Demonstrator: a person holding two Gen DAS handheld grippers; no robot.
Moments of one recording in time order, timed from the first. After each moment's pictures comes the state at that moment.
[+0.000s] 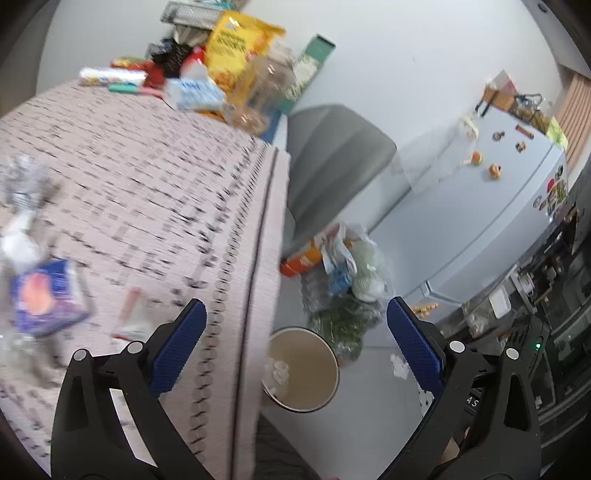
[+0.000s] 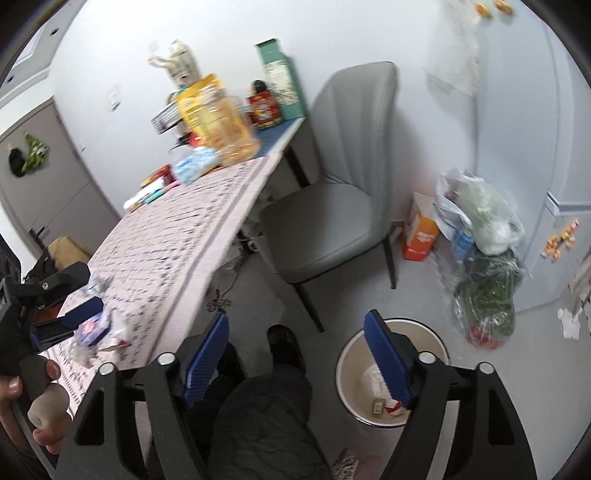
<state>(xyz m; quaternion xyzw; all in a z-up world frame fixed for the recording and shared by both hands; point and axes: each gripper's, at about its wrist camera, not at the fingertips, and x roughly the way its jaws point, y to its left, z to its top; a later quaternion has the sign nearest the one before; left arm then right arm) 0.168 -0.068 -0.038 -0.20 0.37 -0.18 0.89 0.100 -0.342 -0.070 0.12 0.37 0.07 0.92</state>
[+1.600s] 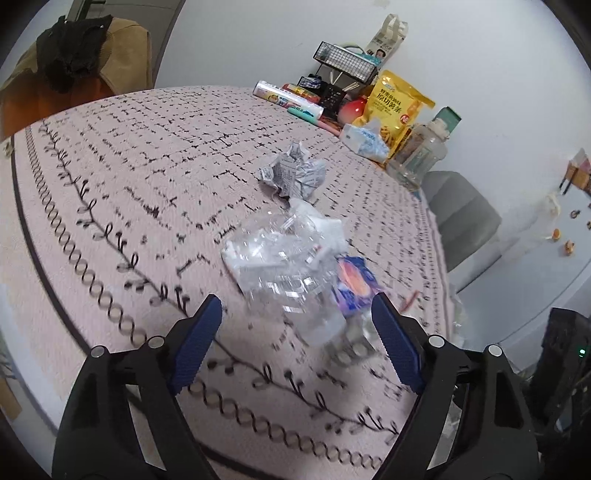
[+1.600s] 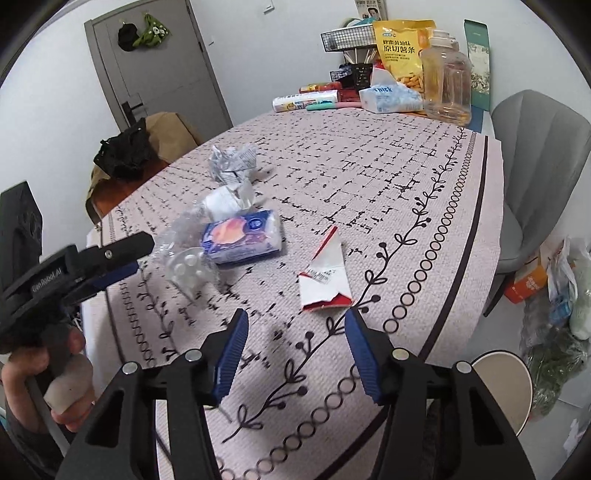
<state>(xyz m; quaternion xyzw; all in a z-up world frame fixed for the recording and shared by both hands) 0.100 0.126 -0.094 -0.25 0.34 0.03 0.91 0.101 -0.094 -0.102 -0.04 0.41 0.28 0.87</state>
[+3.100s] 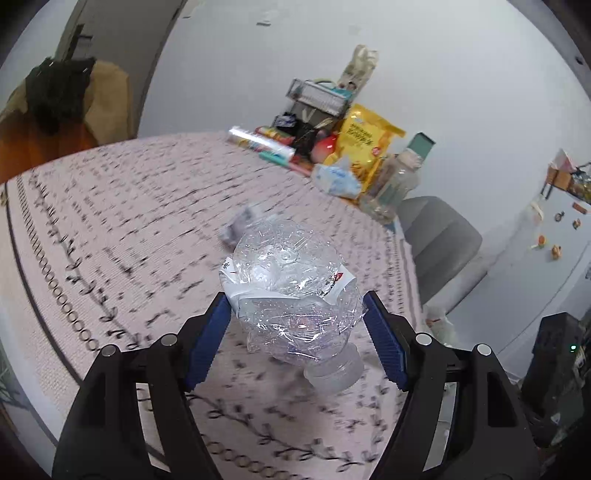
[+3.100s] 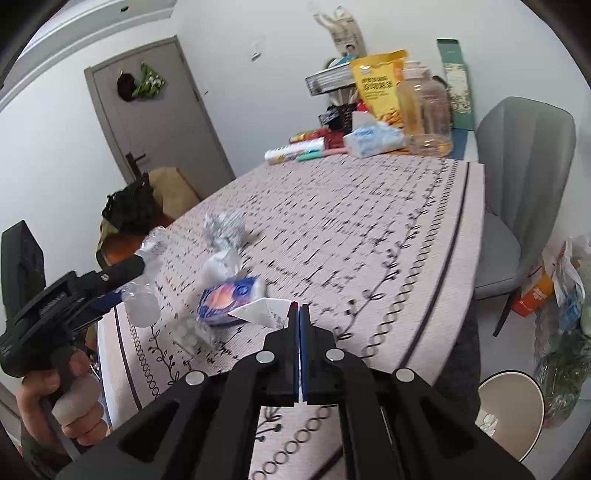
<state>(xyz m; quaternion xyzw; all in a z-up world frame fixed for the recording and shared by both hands) 0.093 0.096 -0.040 -0.22 0.26 0.01 0.94 0.113 -0.139 -0.069 0.04 0.34 0.29 0.89</state>
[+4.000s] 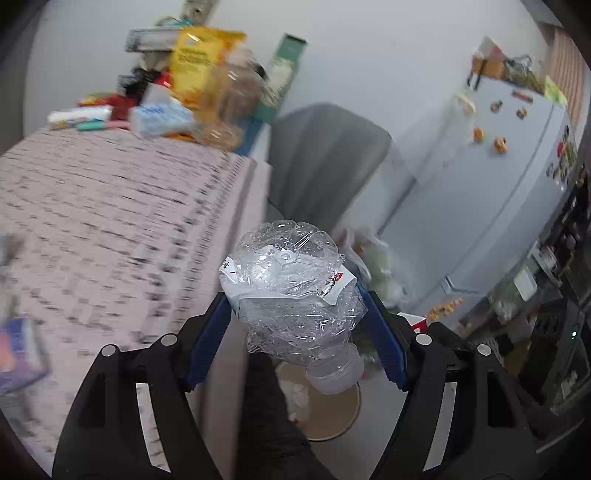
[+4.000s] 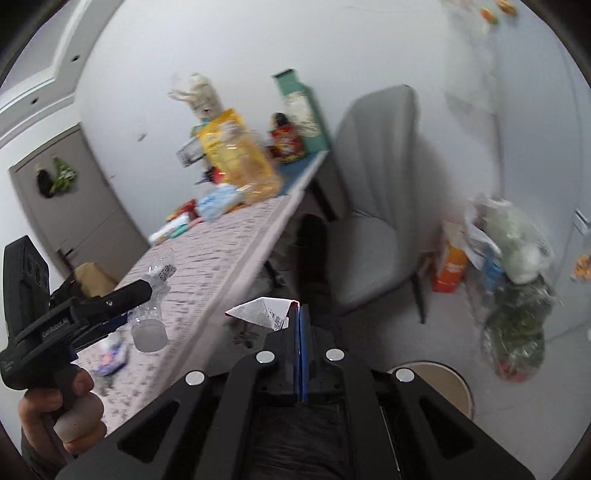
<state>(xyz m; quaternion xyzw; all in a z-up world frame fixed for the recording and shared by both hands) 0.219 -0.153 -0.051 -0.13 0.35 -0.18 0.91 0.132 -0.389 -0.074 0.16 0.30 0.11 0.93</state>
